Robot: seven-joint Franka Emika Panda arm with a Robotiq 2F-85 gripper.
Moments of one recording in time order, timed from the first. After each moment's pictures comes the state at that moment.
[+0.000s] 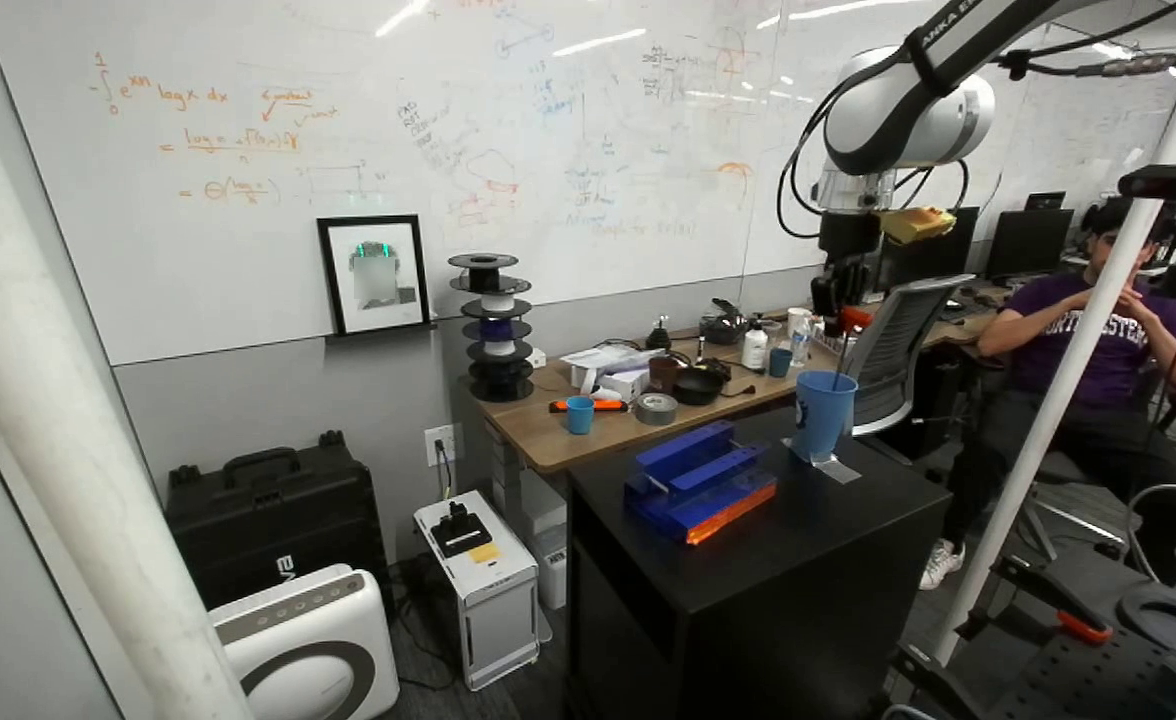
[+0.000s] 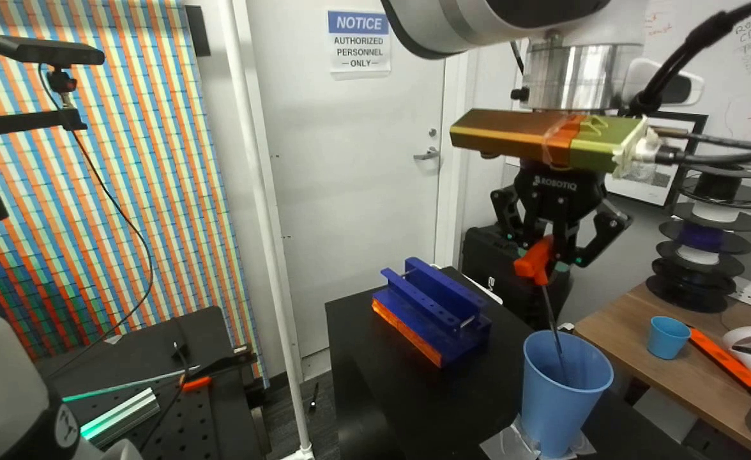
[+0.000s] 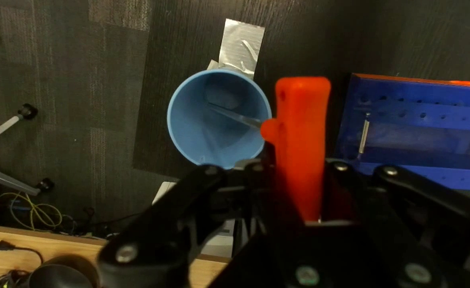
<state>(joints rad) -0.10 0.07 -0.11 -2.20 -0.11 2.26 -0.32</state>
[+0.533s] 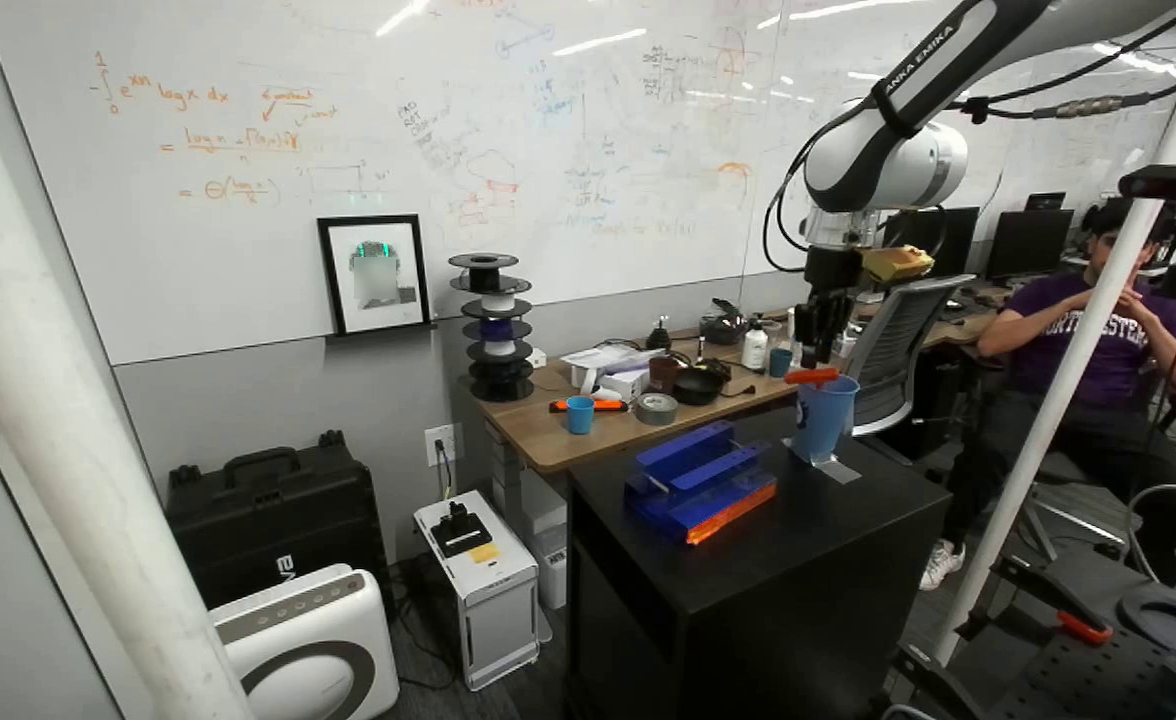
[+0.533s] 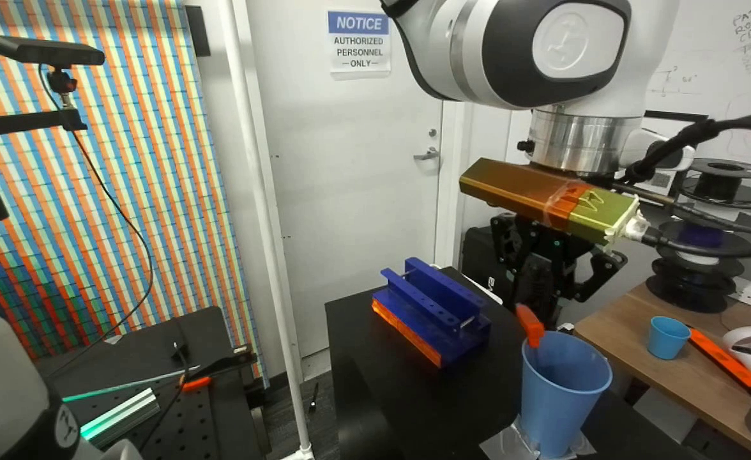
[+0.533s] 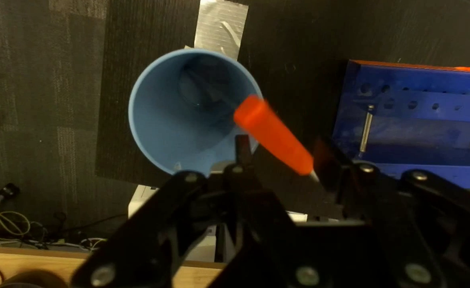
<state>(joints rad) -0.11 0.18 -0.10 -2.19 0.01 2.34 -0.40</state>
